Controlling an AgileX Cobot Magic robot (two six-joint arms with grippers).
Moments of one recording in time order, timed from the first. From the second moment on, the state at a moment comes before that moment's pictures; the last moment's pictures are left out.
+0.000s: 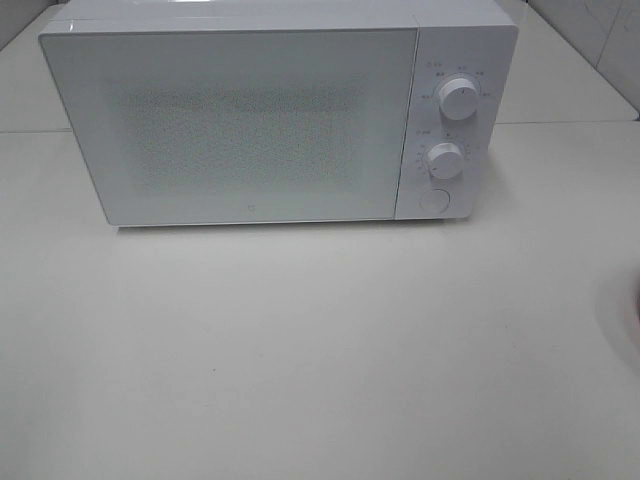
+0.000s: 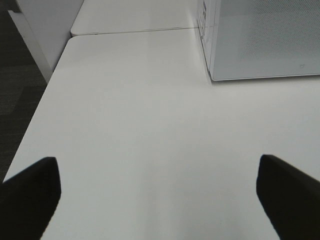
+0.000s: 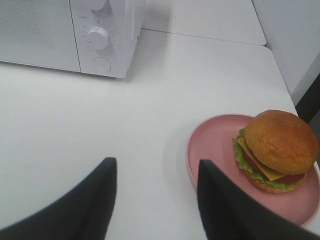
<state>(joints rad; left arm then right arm) -0.03 0.00 -0.50 0.04 1.04 0.04 0.06 0.00 -0.49 -0.06 0.97 0.00</state>
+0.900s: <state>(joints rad) -0.03 0.00 -0.50 0.04 1.04 0.05 0.06 0.00 -0.49 -0.06 0.97 0.00</state>
